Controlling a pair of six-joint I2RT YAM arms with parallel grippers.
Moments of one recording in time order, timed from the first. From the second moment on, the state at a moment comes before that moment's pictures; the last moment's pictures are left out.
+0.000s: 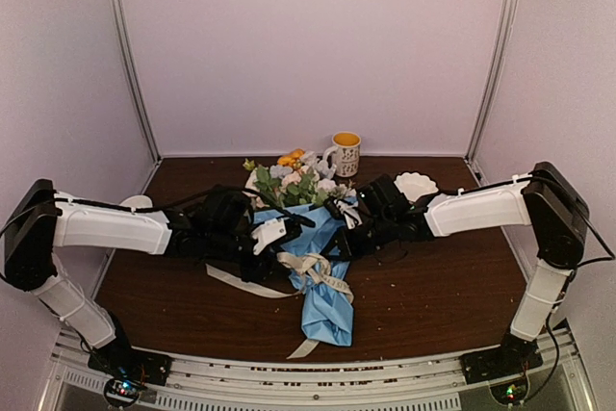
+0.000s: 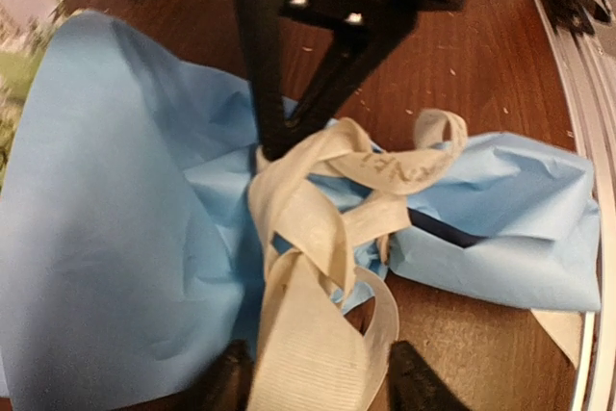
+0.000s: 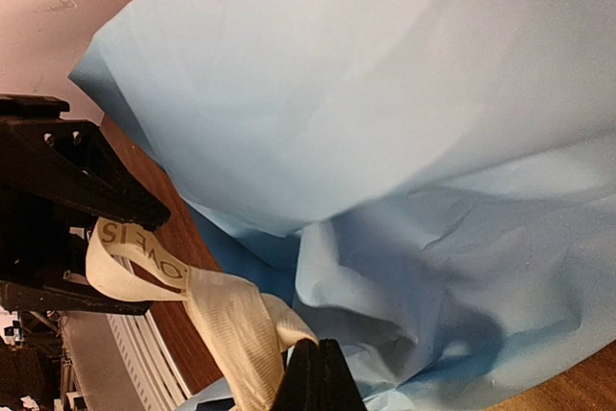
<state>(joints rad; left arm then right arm) -0.85 1.54 0.85 -0.09 0.35 0.36 0.79 1.78 1.06 -0.07 -0.47 0.48</state>
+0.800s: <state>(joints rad) -0.84 1.52 0.74 0.01 0.34 0.22 0.75 1.65 0.93 -0.07 -0.30 0.55</state>
